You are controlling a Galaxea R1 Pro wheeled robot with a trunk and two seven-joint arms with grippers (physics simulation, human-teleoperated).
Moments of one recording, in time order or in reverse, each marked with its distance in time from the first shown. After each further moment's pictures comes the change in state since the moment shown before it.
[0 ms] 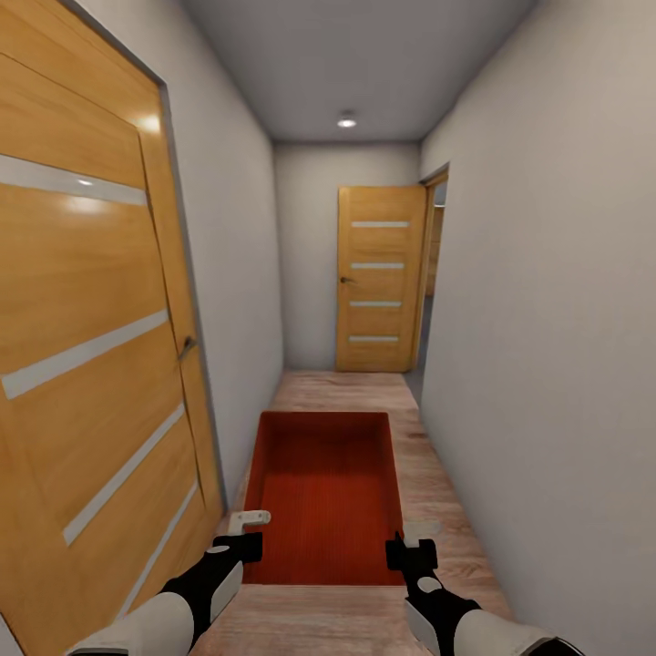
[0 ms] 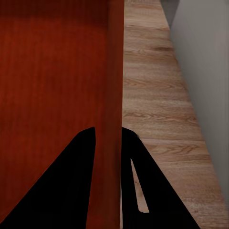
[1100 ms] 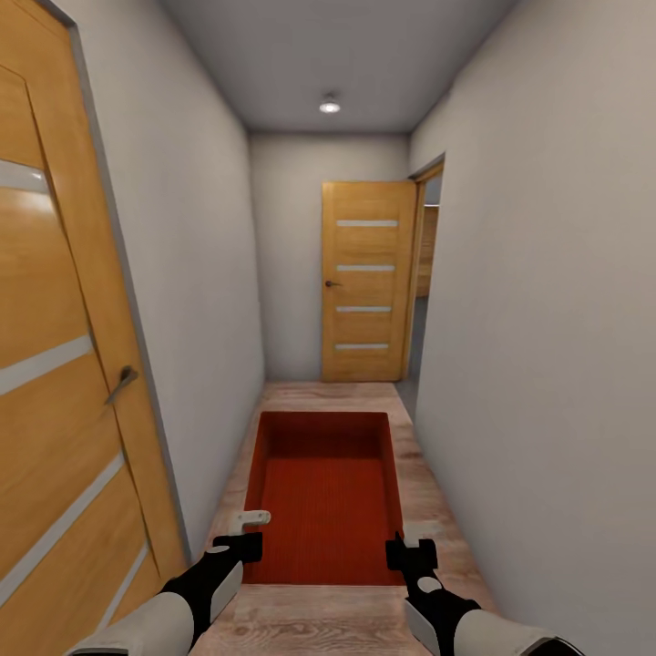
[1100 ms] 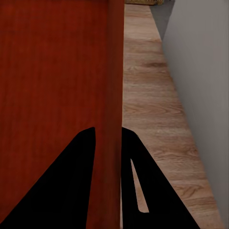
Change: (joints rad) left arm 0.000 0.000 0.000 0.000 0.000 0.000 0.000; right arm 0.000 0.000 -0.001 0.000 0.002 -0.001 0.000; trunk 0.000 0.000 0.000
